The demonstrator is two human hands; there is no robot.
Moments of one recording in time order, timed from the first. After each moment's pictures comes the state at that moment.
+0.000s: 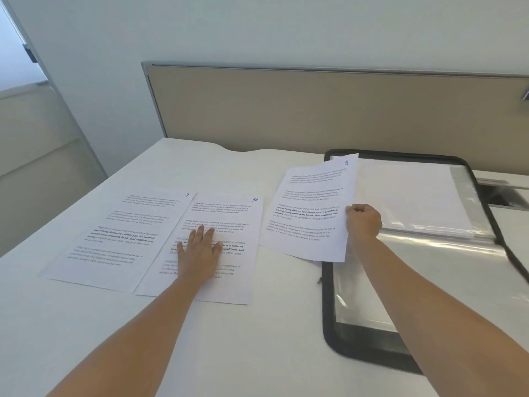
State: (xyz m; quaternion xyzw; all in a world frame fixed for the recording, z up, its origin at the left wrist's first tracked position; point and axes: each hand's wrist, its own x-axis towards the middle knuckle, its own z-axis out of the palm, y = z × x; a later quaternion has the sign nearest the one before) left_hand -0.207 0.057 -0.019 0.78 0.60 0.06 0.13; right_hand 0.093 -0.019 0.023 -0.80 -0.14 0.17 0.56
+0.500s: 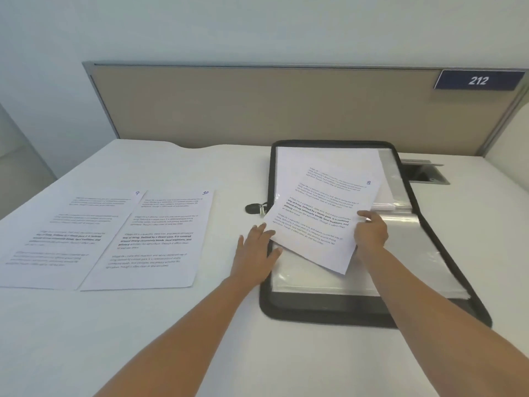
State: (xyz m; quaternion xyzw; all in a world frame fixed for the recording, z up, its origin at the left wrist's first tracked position) left_hand -0.049 -0.068 -0.008 0.88 0.40 0.11 0.22; right_hand 0.167 -0.145 0.011 -0.78 -0.03 0.16 0.60
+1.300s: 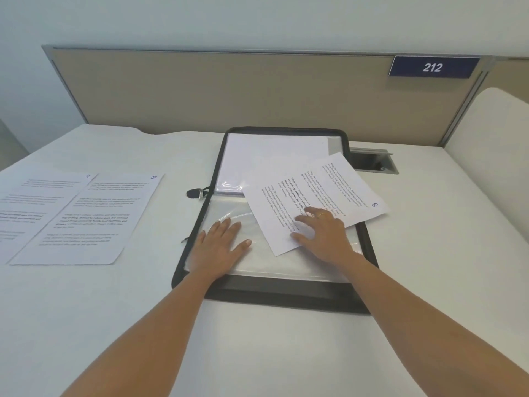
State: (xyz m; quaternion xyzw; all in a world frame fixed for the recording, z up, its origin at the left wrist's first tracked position) left_hand 0.023 -0.136 -0.021 0.88 0.47 0.01 0.12; right_hand 0.252 -0.237 -0.010 -0.80 -0.58 0.07 0.17
